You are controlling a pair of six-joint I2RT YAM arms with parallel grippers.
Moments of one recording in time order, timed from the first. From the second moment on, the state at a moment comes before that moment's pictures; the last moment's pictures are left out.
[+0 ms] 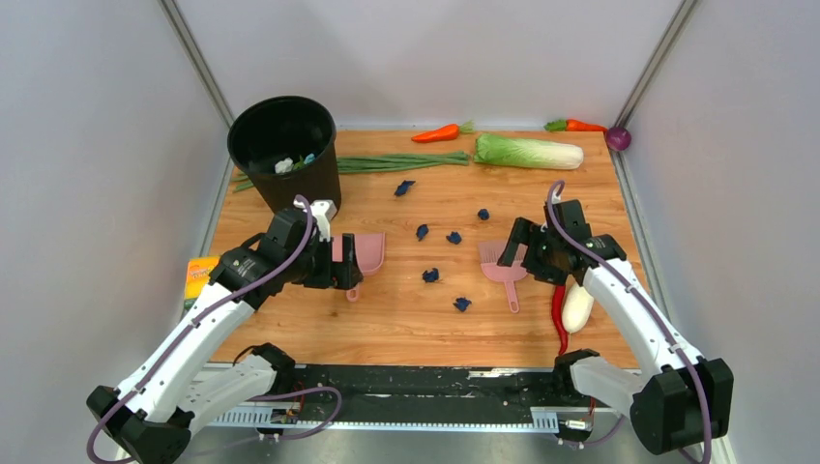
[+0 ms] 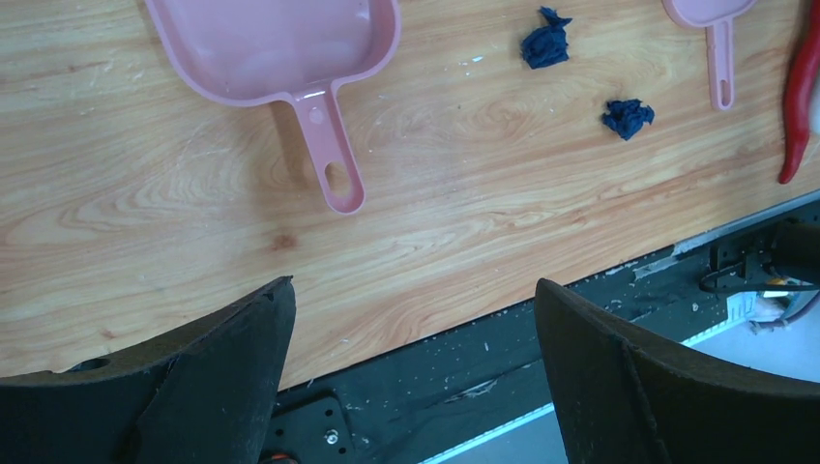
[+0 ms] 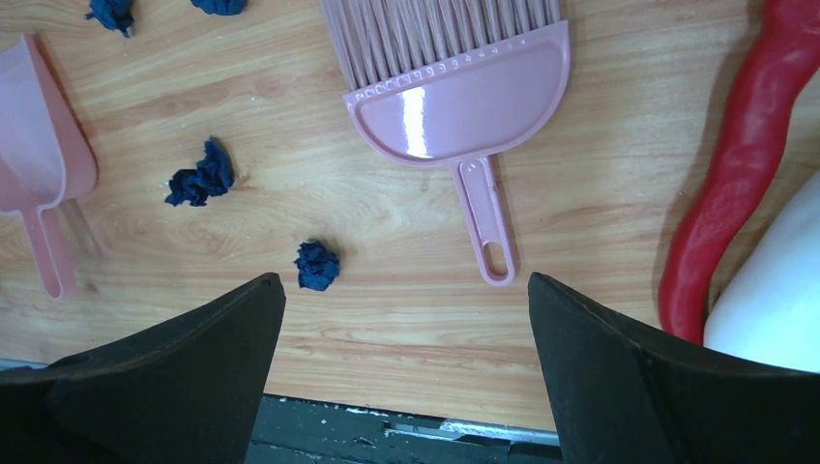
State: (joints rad) left arm -0.56 0.89 0.98 -0.94 0.07 -0.46; right arm 0.25 1.08 0.85 -0.77 -0.10 0.57
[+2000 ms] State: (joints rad) left arm -0.56 0.88 1.02 -0.98 0.05 -0.43; right arm 0.46 1.45 0.81 -0.72 0.13 0.61
